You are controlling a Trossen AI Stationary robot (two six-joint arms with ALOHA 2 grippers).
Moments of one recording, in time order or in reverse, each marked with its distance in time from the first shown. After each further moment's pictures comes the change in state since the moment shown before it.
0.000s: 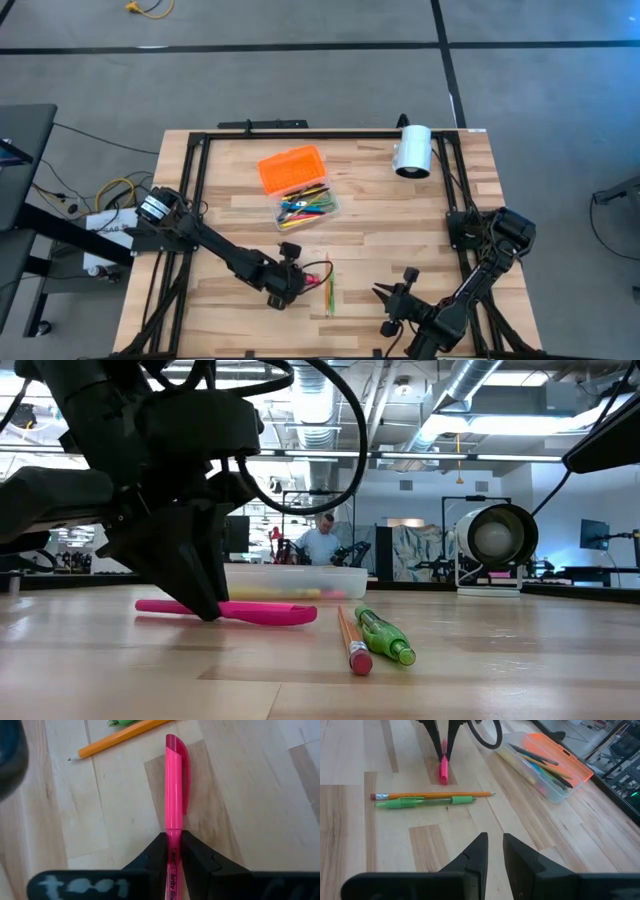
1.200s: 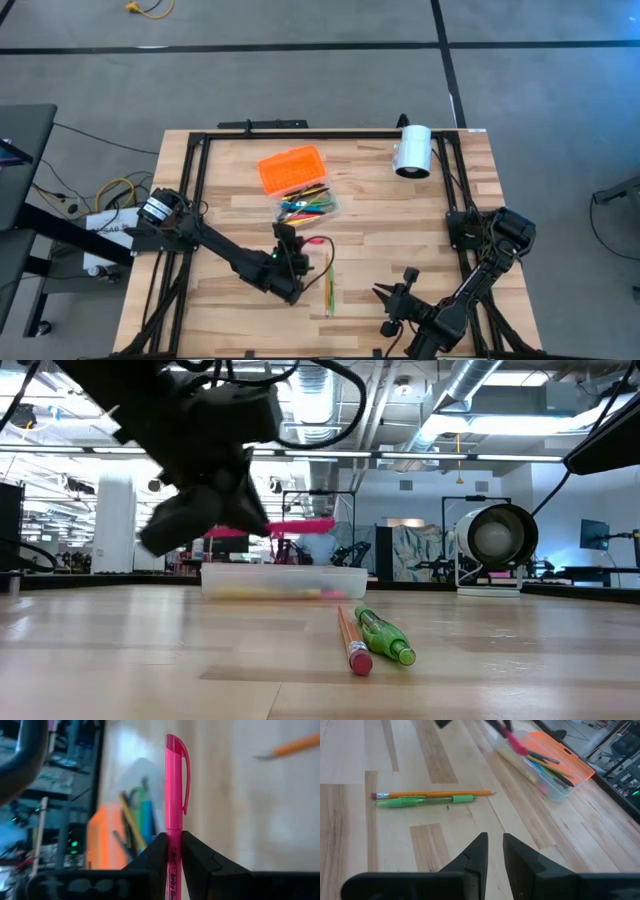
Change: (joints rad) left arm 0.006 0.001 0.105 -0.192 -0.628 -0.033; right arm 0.000 0.000 0.000 0.003 -0.006 0.000
